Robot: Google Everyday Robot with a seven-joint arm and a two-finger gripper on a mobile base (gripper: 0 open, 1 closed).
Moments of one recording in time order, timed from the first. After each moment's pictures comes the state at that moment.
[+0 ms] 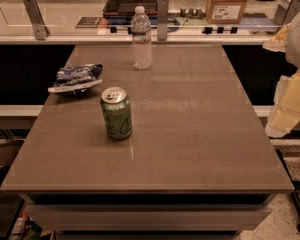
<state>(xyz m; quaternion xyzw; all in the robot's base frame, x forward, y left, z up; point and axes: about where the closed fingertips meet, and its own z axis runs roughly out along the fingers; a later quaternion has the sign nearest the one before) 0.438 -0.213 0.989 -0.60 0.78 -0.05 0.18</state>
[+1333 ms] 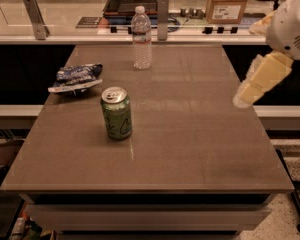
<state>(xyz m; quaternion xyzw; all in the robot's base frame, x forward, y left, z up) 0.503 -0.195 0.991 -0.56 0.78 -0.01 0.29</state>
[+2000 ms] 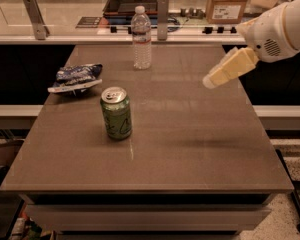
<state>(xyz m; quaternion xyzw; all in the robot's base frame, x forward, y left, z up) 0.570 -0.170 0.977 -0.46 0.78 0.08 0.41</state>
